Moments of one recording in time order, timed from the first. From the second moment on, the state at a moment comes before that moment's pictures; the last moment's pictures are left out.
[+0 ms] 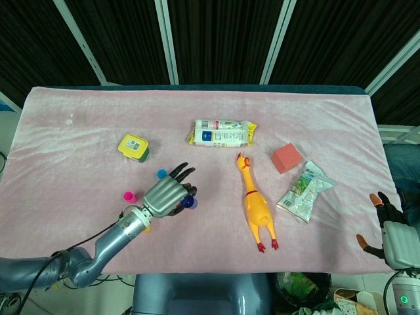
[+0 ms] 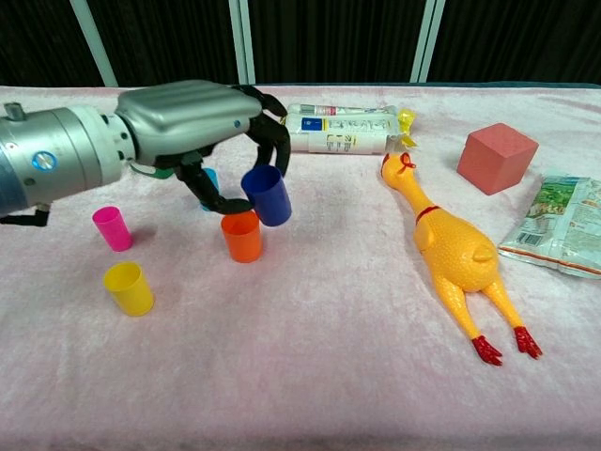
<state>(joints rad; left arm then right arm) -0.84 -1.49 -0.10 -1.61 1.35 0.96 0.41 0.04 -1.11 0.09 -1.71 -1.35 1.42 -0.05</state>
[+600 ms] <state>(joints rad) -0.83 -1.50 -0.09 -1.51 1.34 0.92 0.33 0.04 -1.11 0.09 -1.71 -1.35 1.43 -0.05</state>
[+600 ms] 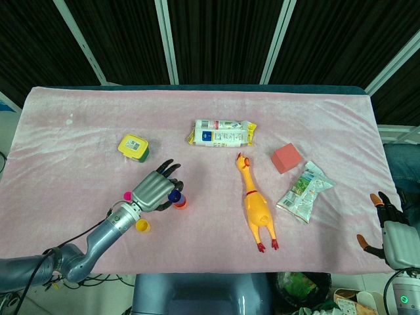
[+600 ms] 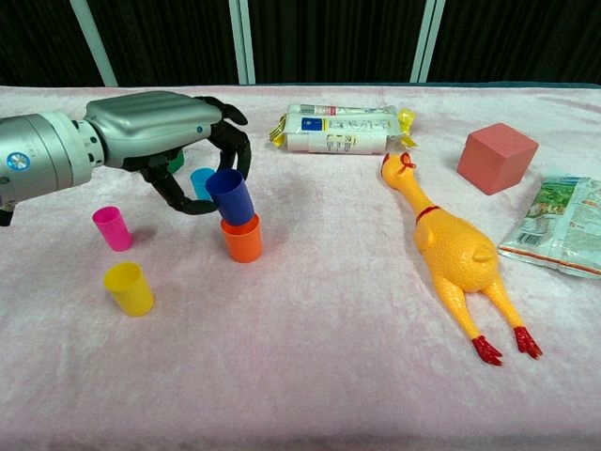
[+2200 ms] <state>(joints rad) -0.61 -1.27 0.11 -1.62 1.53 1.12 0.24 0.04 -1.11 0.09 -1.72 -1.34 1.43 -0.07</state>
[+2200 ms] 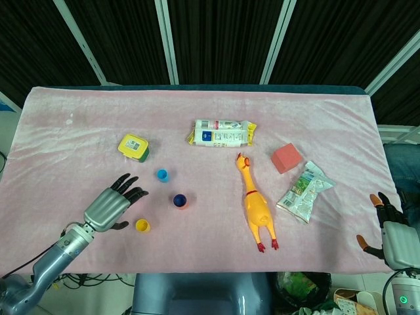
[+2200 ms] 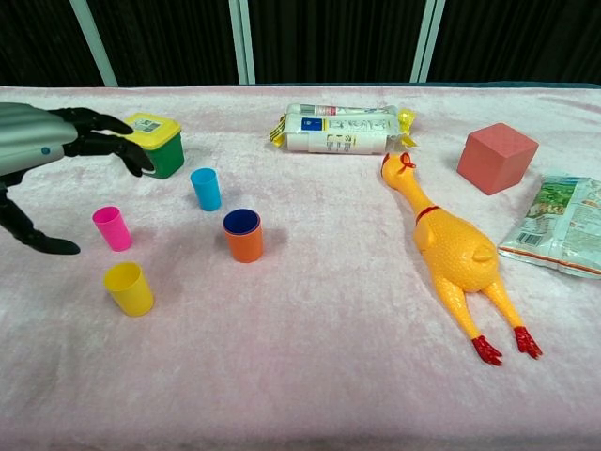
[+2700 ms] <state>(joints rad) -0.62 -1.35 0.12 -1.55 1.56 1.02 0.23 0.04 -1.10 0.09 -1.72 -1.34 1.42 -0.06</state>
